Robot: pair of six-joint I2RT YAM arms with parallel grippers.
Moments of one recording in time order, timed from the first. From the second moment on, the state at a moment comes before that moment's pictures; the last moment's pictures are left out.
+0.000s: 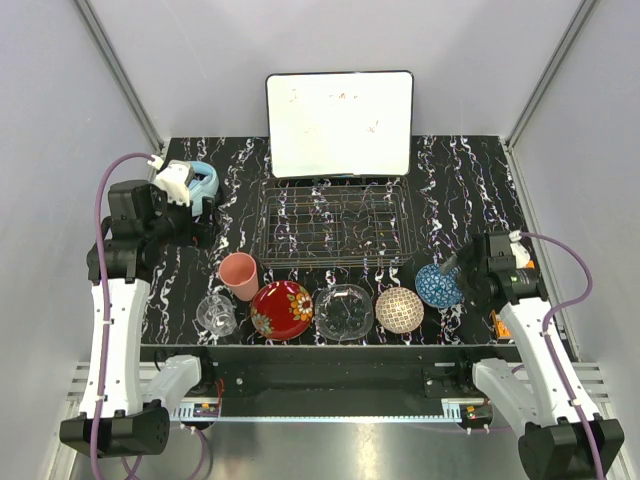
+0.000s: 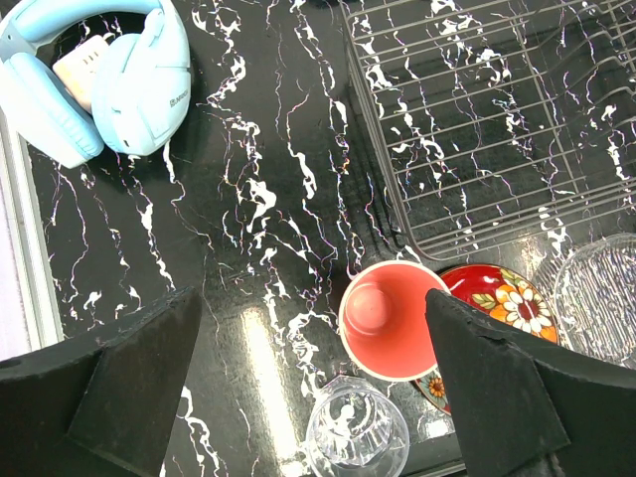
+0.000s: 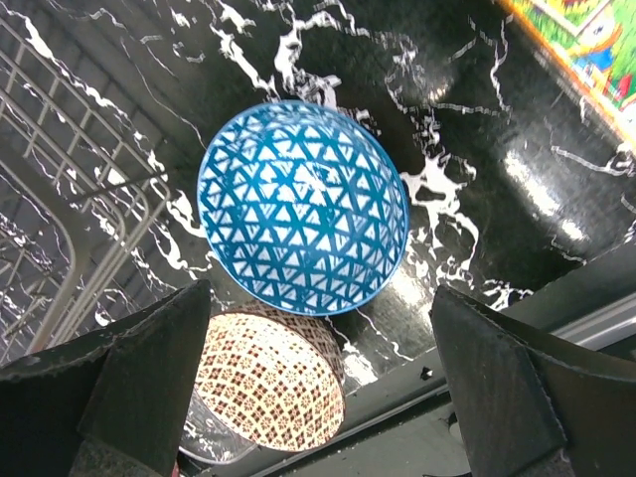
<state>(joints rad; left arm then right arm) 0.06 0.95 1.22 -0.89 0.28 0.16 0.11 0.84 0.78 -0.96 0.17 0.92</state>
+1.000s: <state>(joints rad) 0.08 0.95 1.18 -0.88 0.29 0.18 0.12 0.98 0.56 -0.77 0.22 1.03</state>
